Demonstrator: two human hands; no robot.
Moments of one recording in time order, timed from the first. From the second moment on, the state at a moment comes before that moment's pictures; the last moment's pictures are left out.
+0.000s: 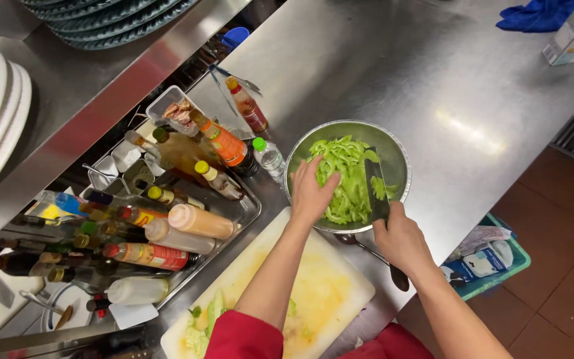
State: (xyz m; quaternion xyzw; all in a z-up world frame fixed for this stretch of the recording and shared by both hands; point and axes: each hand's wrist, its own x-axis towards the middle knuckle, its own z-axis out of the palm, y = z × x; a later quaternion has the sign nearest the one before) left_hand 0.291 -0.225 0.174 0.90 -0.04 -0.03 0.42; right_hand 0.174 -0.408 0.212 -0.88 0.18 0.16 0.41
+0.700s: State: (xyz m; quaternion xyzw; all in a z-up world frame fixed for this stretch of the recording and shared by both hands) left_hand 0.266 -0.256 0.229 0.91 -0.32 -0.25 0.10; right_hand 0.120 -0.449 0.214 -0.66 0.18 0.23 0.69
